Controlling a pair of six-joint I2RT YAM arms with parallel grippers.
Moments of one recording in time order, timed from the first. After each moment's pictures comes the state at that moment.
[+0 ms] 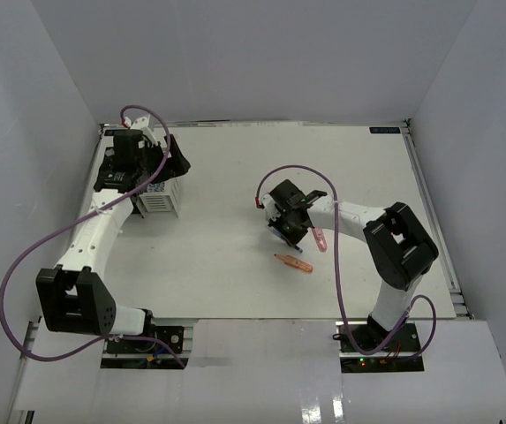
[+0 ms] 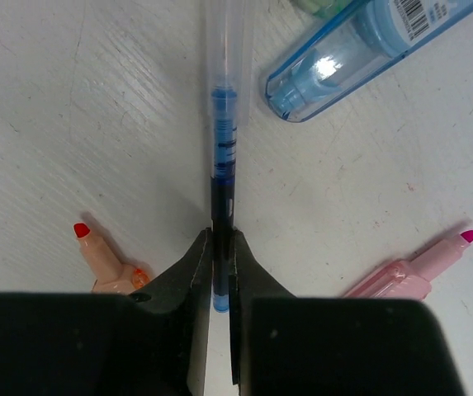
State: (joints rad) left arm -0.10 1.36 1.21 -0.40 0.14 -0.34; right arm 0.72 1.78 1.12 -0.56 -0.02 -0.19
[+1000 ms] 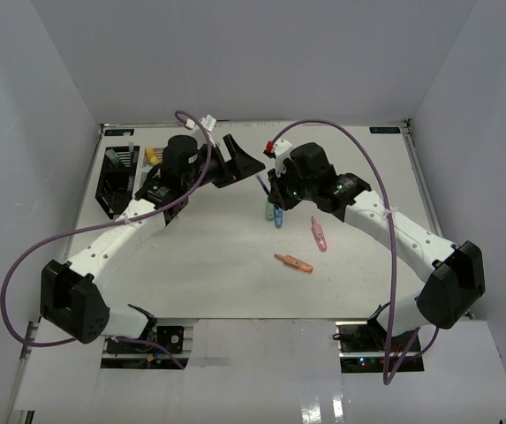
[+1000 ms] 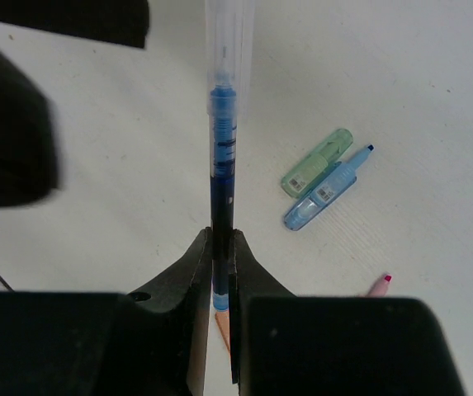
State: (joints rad) left arm -0.49 1.35 1.17 -0.06 0.37 -0.79; right arm 0.72 1.45 1.29 -0.49 -0.14 0.00
